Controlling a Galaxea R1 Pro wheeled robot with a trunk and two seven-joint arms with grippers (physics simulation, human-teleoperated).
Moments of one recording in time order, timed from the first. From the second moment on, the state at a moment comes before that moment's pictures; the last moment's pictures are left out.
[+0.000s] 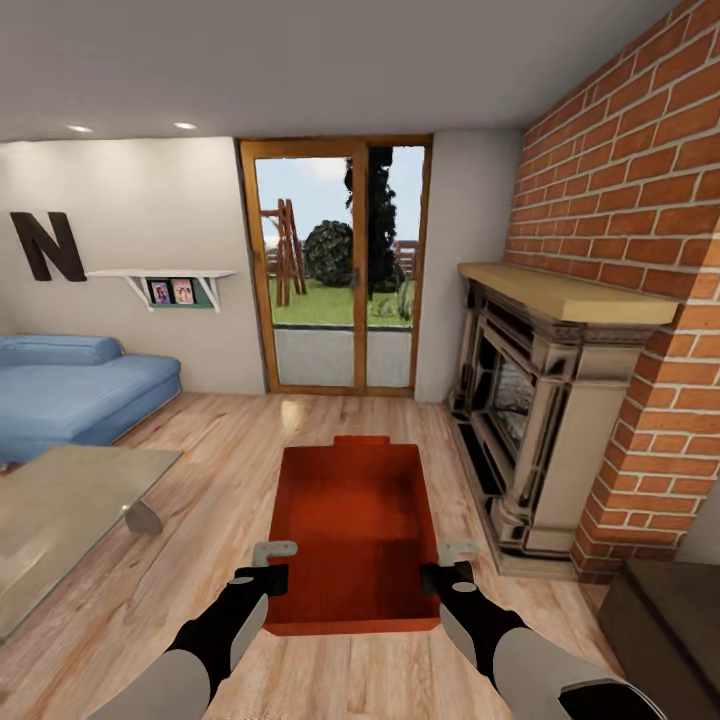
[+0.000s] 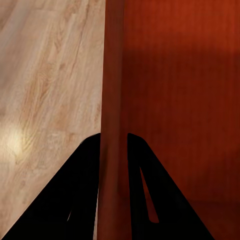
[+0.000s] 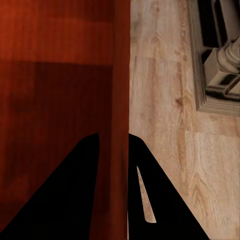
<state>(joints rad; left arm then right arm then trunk) -0.61 -0.09 -0.05 -0.44 0.08 0.21 0.18 -0.73 0.13 0.08 -0.15 0.02 -0.04 -0.18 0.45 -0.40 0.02</state>
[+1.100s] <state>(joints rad) -0.61 -0.09 -0.05 -0.44 0.08 0.20 0.18 -0.73 0.13 0.08 -0.15 0.02 -0.04 -0.18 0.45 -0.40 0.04</state>
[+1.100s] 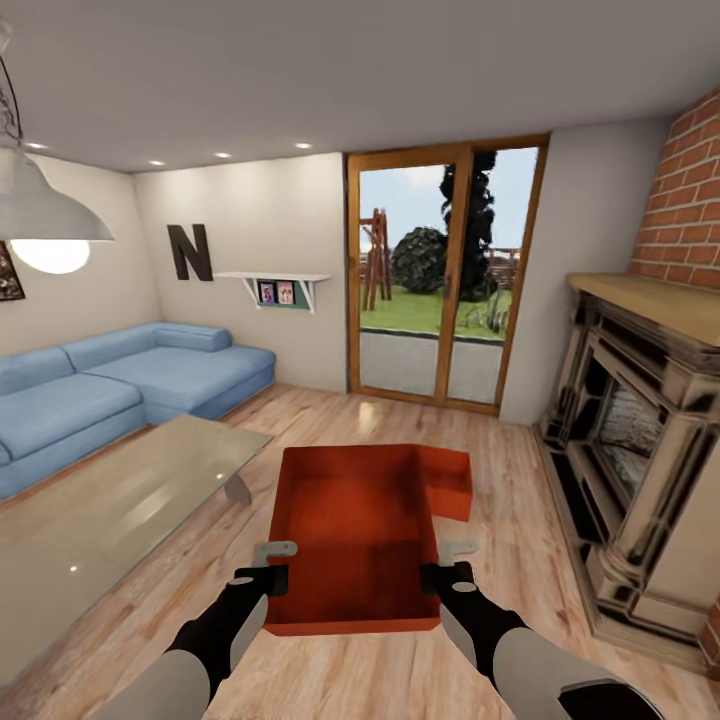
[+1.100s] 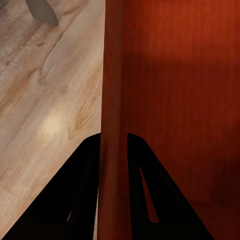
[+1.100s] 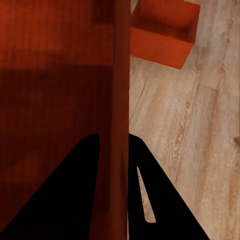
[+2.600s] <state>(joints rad) -0.61 -0.09 -0.05 -0.44 0.08 0.20 0.18 -0.73 0.13 0.08 -0.16 0.02 -0.04 -0.18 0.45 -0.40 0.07</state>
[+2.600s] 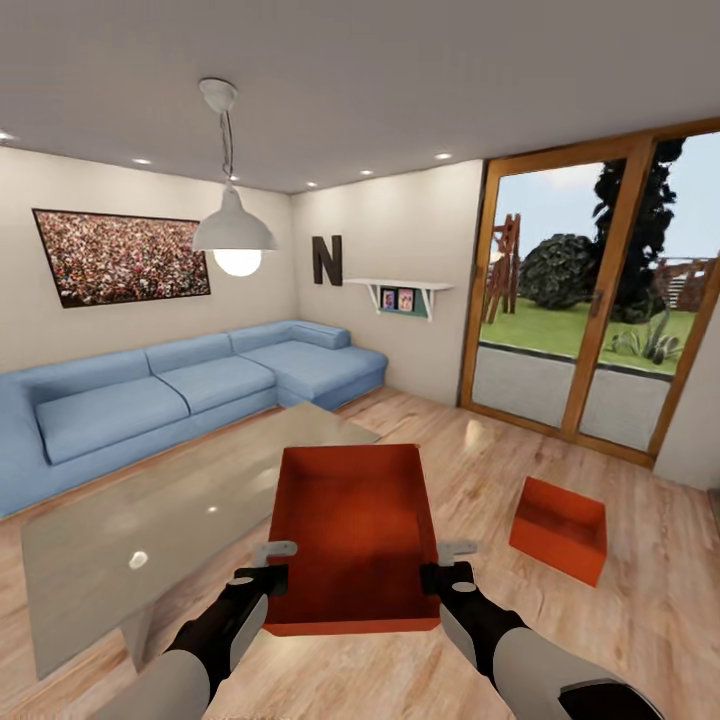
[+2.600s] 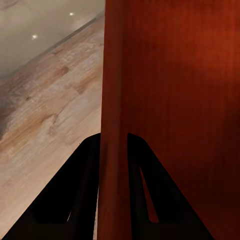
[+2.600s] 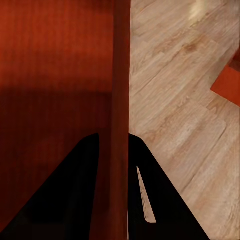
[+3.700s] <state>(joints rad) -0.61 -0.09 -0.05 -0.44 0.08 0.20 0.18 -0.73 0.13 0.08 -0.16 0.02 -0.04 -0.18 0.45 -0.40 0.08</state>
